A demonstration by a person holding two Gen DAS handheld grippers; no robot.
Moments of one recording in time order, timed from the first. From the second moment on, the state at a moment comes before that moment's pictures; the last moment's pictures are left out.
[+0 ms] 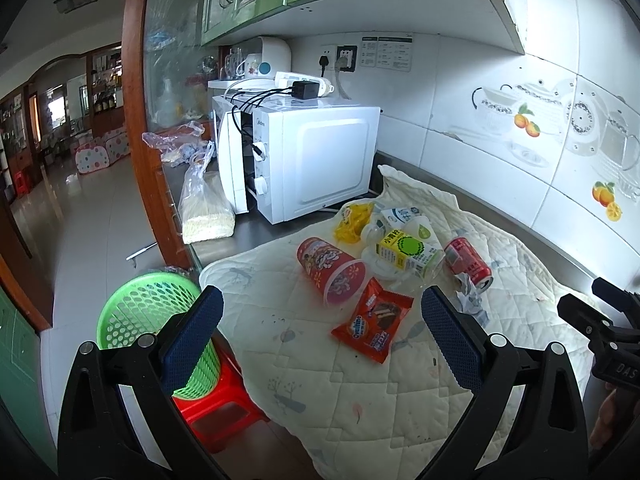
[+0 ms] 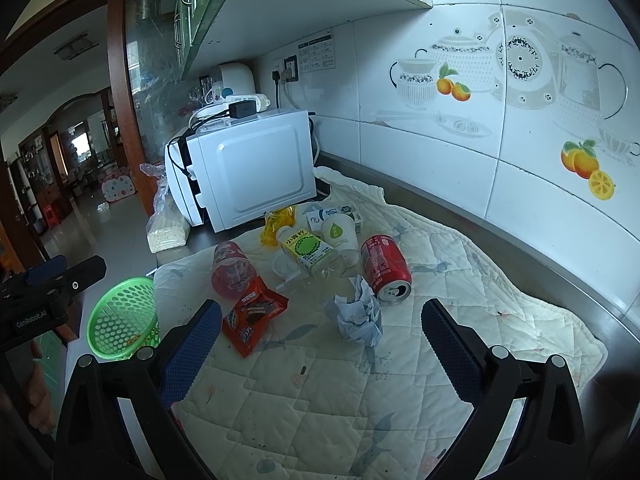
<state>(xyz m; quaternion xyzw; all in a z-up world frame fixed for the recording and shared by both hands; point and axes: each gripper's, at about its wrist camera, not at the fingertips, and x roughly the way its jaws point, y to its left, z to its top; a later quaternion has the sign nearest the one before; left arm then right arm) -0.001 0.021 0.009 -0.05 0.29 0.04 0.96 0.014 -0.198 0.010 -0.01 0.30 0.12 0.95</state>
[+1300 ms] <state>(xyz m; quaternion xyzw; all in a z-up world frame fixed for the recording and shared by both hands) 0.054 0.043 -0.035 -0.09 0.36 0.04 0.93 0.101 -0.212 -0.074 -0.04 0.37 0.13 0.92</state>
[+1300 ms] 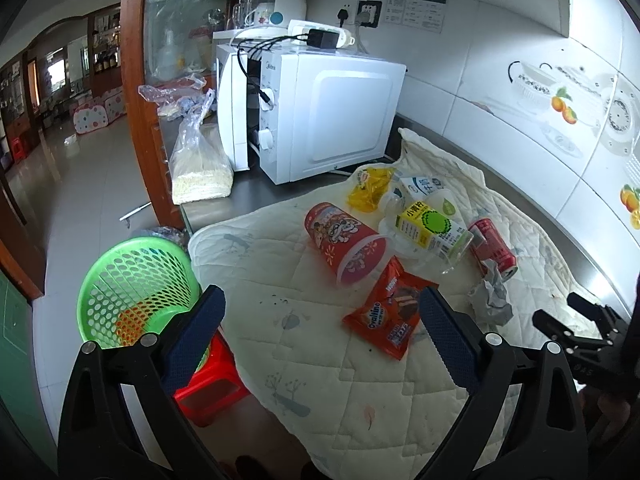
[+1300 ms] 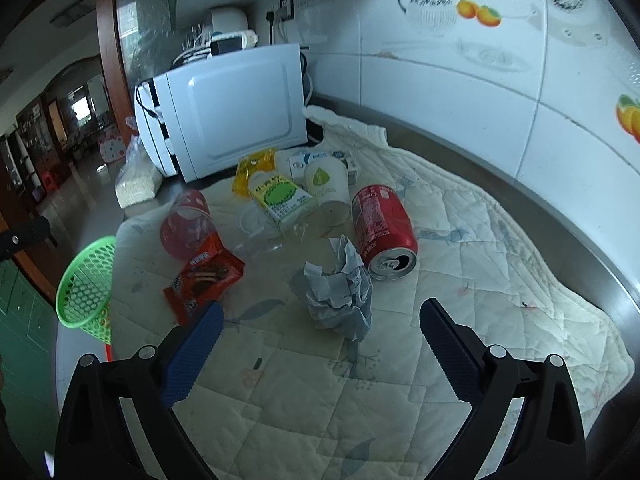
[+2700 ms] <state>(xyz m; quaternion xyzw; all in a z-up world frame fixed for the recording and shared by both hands) 0.254 0.062 -0.122 -0.23 0.54 0.07 0.81 0.179 -0.201 -0.162 -0.08 0.45 0.16 0.87</state>
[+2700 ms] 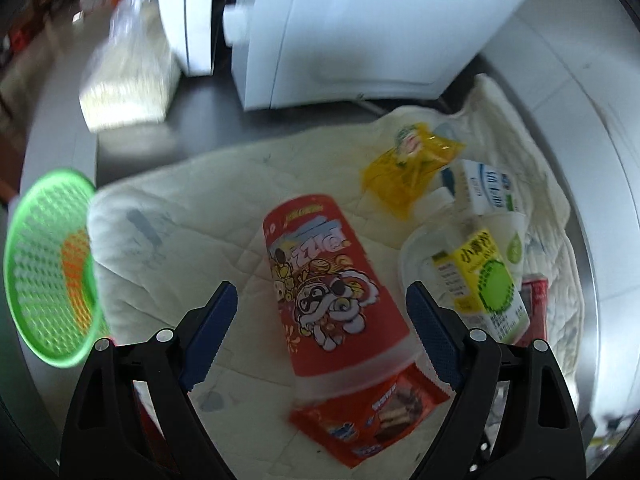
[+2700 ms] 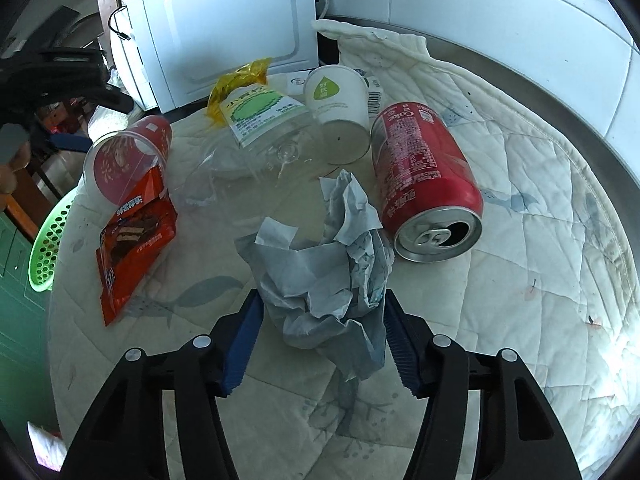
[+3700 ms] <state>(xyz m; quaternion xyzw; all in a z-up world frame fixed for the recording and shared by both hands) 0.207 0.101 -0.103 -0.31 0.50 0.01 0.81 0.148 -0.201 -0.132 -0.04 0.43 0.20 0.88</state>
